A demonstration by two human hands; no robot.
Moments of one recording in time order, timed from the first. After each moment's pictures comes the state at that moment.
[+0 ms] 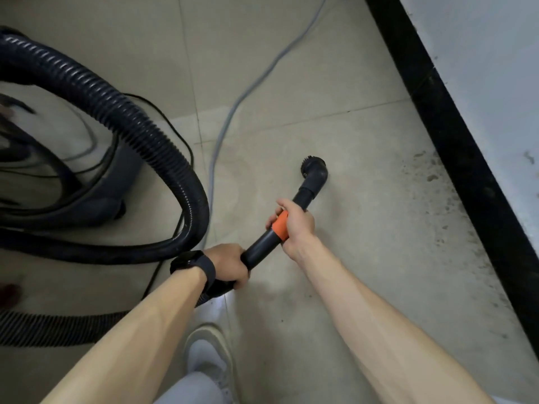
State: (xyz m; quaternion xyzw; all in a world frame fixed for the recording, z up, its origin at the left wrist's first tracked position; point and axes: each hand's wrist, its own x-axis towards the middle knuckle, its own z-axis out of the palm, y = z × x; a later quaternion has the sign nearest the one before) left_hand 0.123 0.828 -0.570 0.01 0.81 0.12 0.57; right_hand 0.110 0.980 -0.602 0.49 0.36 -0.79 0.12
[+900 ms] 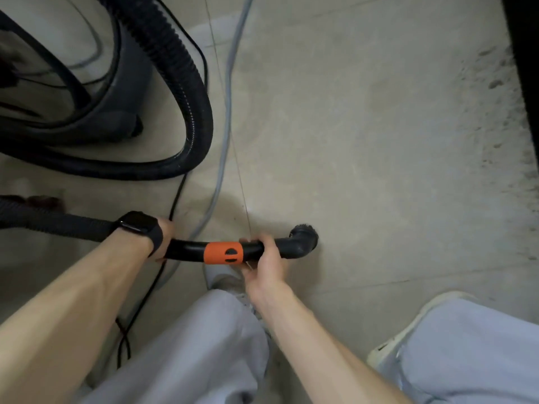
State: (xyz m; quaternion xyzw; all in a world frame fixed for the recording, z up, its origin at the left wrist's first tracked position) left_hand 0.201 0.697 -0.535 0.10 0.72 -0.30 0.62; right_hand 0.303 0.868 -0.572 0.67 0.14 -0.71 0.20
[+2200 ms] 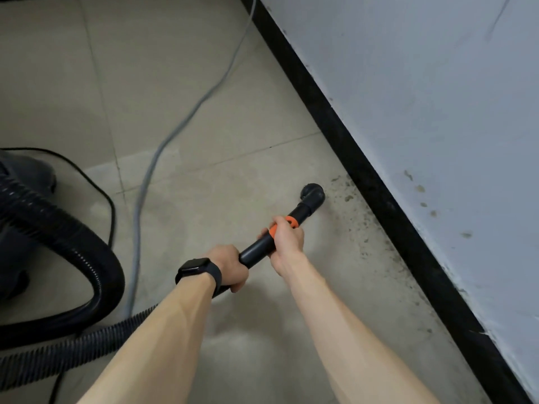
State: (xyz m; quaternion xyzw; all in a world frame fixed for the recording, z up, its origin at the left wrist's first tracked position) left_hand 0.078 0.962 -0.581 0.10 0.88 0.06 0.47; right_hand 0.098 1.090 -0.599 0.53 0.37 -0.76 -0.01
